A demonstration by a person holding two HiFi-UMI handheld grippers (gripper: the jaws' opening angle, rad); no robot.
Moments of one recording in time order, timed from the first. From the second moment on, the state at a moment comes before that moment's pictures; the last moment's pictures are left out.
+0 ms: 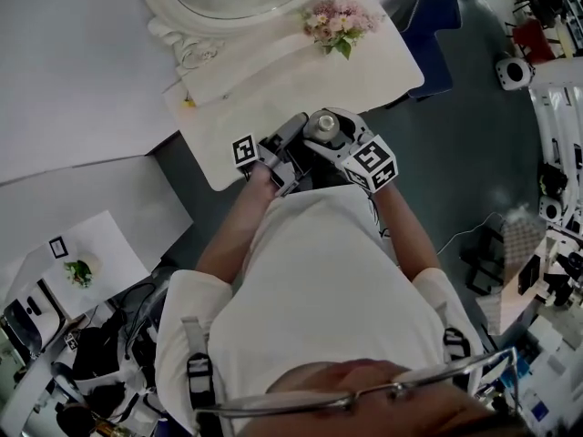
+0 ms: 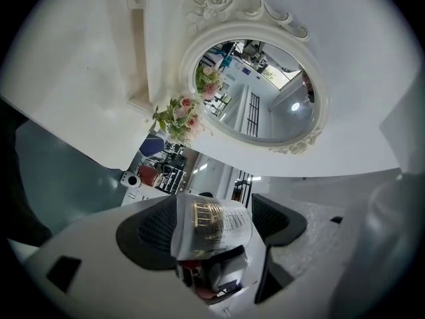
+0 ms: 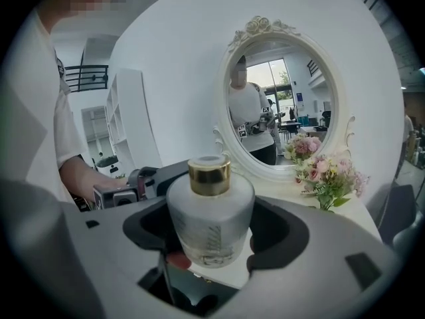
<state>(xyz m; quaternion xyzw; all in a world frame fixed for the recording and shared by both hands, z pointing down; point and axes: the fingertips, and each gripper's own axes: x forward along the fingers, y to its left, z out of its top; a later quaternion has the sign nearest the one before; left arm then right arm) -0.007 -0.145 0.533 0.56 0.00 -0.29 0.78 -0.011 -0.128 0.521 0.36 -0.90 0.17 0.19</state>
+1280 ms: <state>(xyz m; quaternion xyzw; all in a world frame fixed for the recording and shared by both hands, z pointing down) -0.054 -0.212 0.616 0.49 -0.24 -0.42 0.73 0.031 -0.265 0.684 0.24 -0.92 0.15 0.26</state>
